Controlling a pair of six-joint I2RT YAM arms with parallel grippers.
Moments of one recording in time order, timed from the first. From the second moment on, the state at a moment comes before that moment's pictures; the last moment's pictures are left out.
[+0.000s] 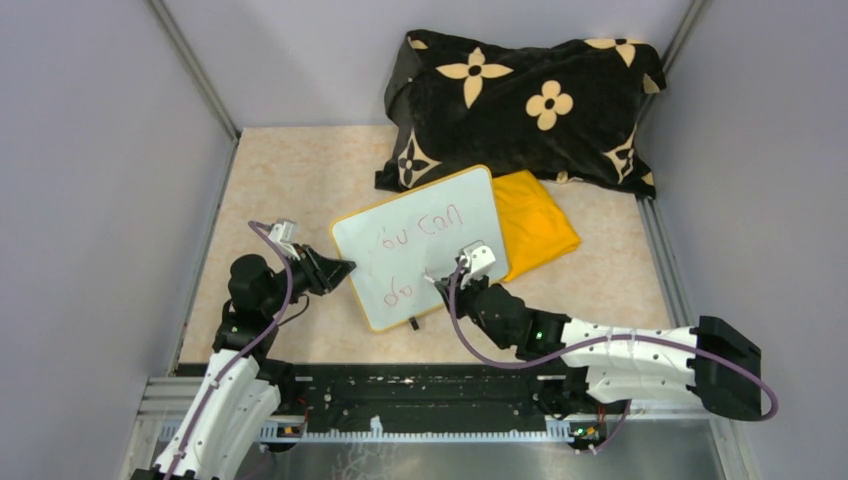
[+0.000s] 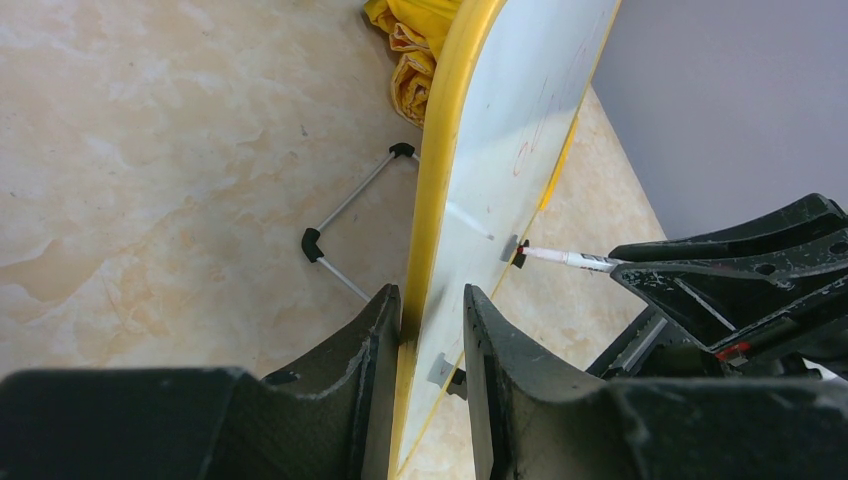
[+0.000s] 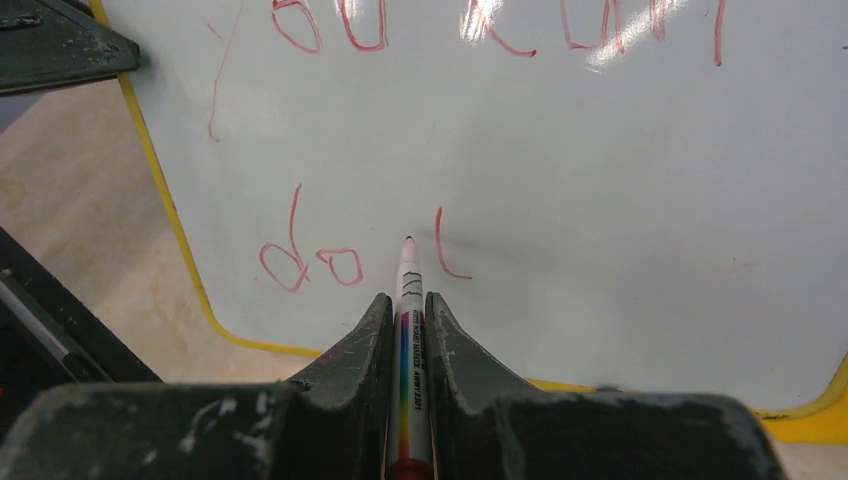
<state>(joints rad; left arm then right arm) -0.17 0.55 0.35 0.00 0.52 -0.55 1.21 0.99 0.46 0.27 0.55 0.33</state>
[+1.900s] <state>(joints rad) -0.17 0.55 0.35 0.00 0.52 -0.55 1.13 0.91 0.43 0.27 0.60 0.32</state>
